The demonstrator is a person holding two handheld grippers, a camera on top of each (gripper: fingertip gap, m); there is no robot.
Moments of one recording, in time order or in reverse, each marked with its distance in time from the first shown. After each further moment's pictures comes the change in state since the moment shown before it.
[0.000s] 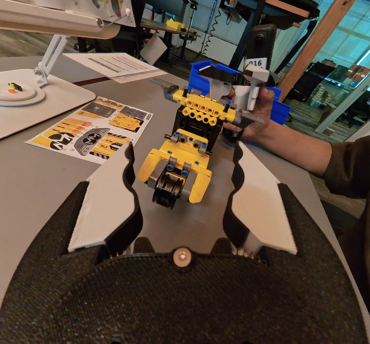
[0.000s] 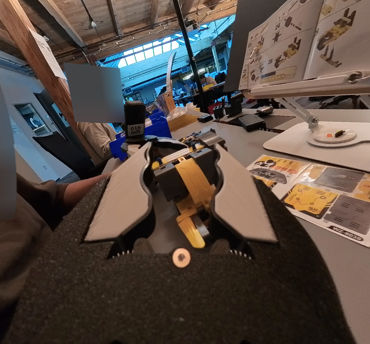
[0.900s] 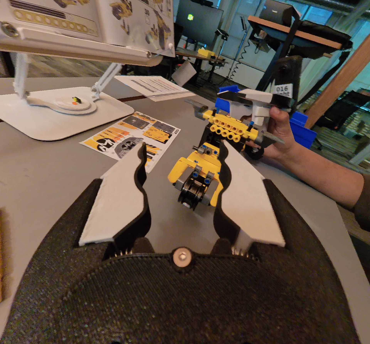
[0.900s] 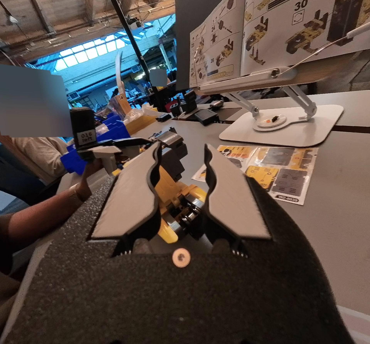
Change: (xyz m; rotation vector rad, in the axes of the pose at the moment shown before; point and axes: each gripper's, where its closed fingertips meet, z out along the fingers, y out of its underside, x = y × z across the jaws) left arm -0.027 -0.020 -0.021 0.111 -0.157 -0.024; right arm 0.042 -0.003 -0.012 -0.011 0.279 0.016
